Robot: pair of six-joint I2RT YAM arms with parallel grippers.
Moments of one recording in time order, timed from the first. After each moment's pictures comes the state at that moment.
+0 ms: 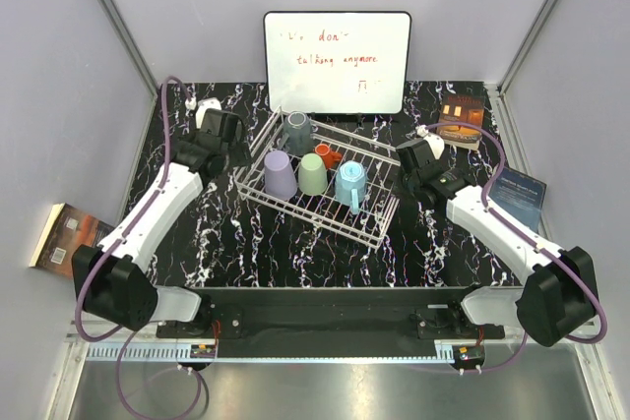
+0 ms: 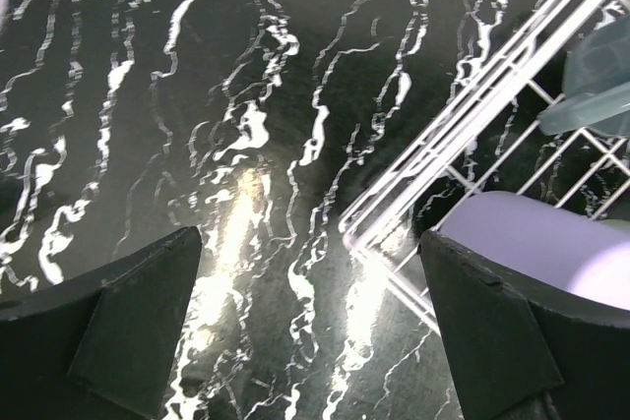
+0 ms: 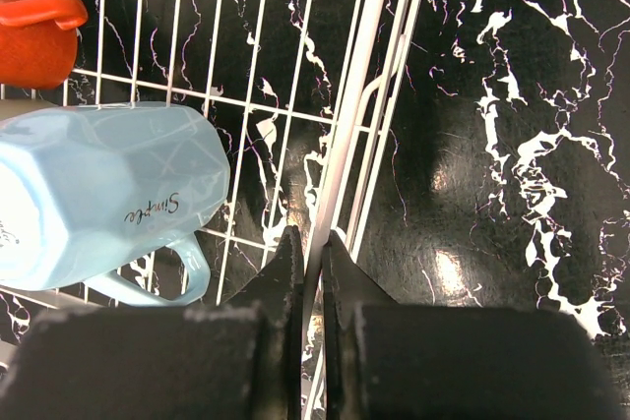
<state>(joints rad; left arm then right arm) -0.33 1.33 1.20 -0.74 -0.47 -0.48 0.50 1.27 0.96 -0.56 0.27 0.70</state>
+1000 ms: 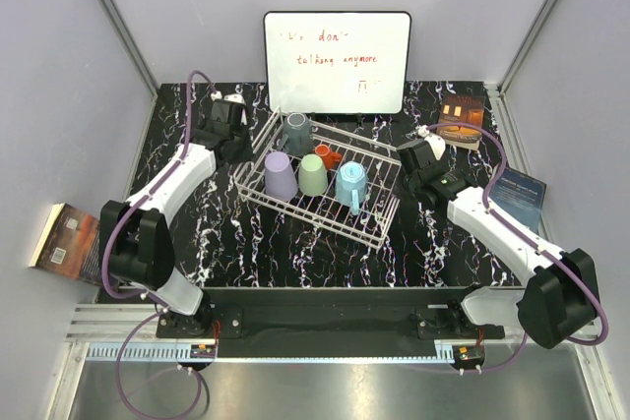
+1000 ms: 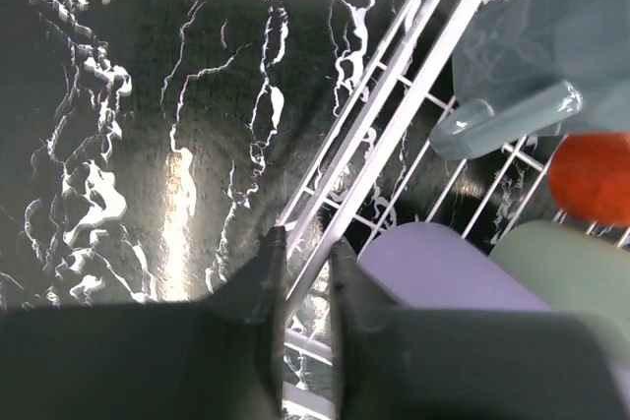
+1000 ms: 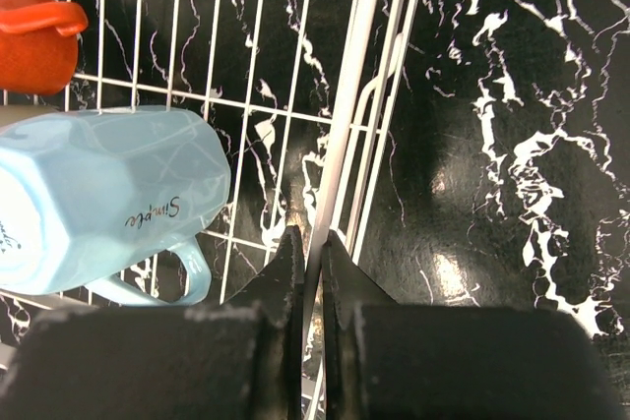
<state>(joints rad) -0.26 1.57 1.24 -0.53 -0.13 -0.38 0.50 1.26 0.95 -0.56 0.27 0.70</state>
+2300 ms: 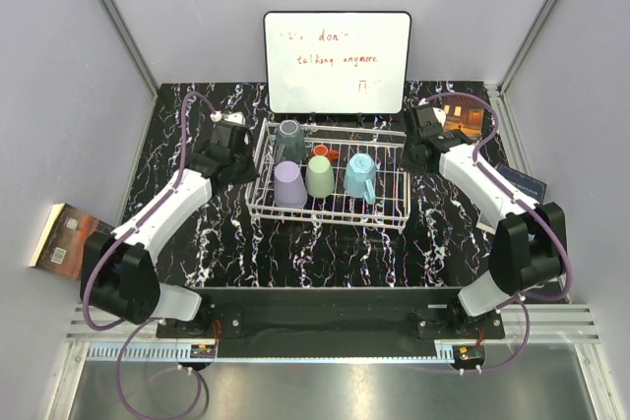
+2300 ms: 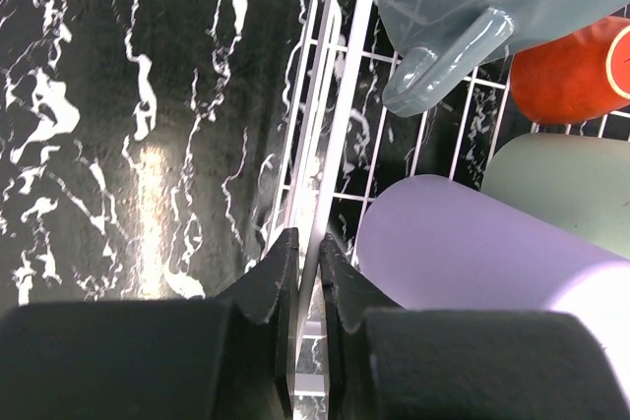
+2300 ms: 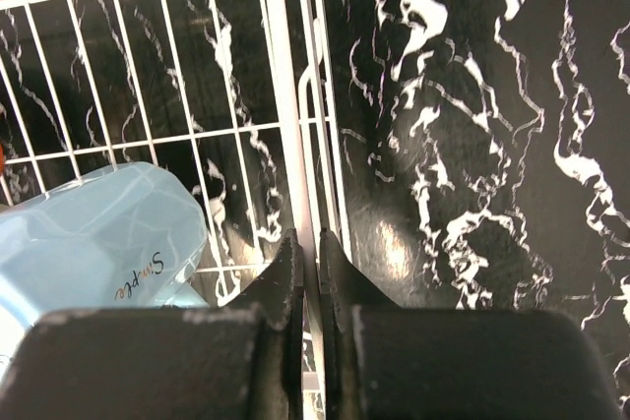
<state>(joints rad) -0.34 1.36 1.03 -0.52 -0.12 -0.47 0.34 1.54 1.23 -0.67 0.24 0.53</state>
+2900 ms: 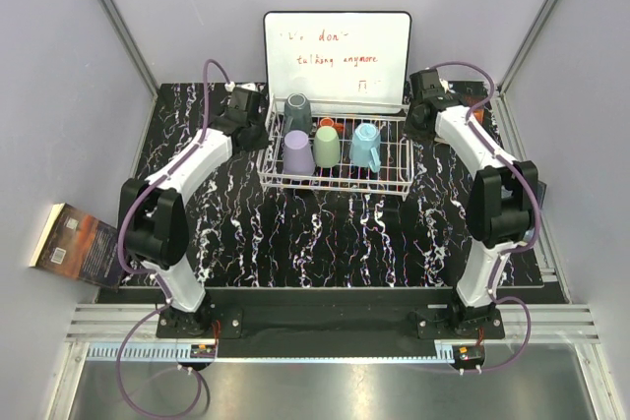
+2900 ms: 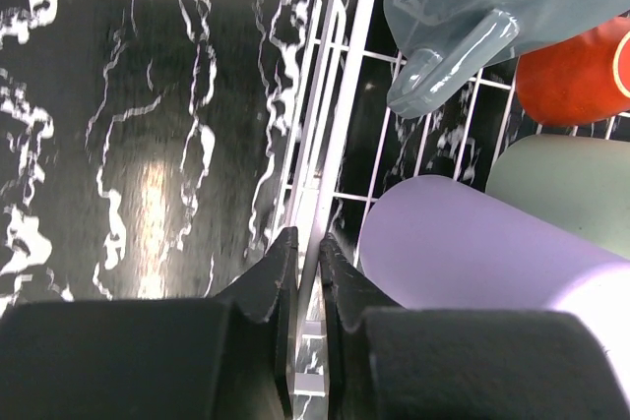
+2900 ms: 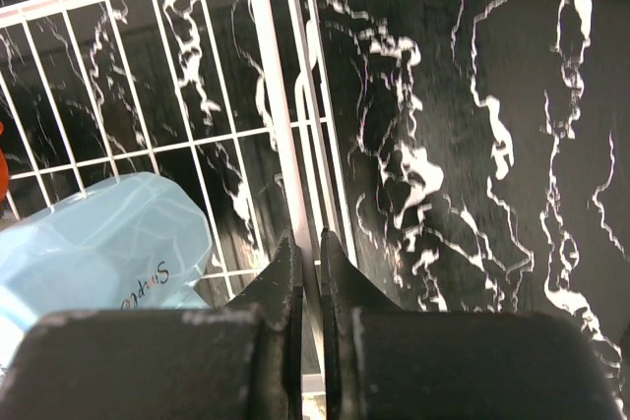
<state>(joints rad) -0.33 1.71 1.38 -0.52 -0.13 -0.46 0.21 1.89 1.62 -0.70 0.19 0.45</state>
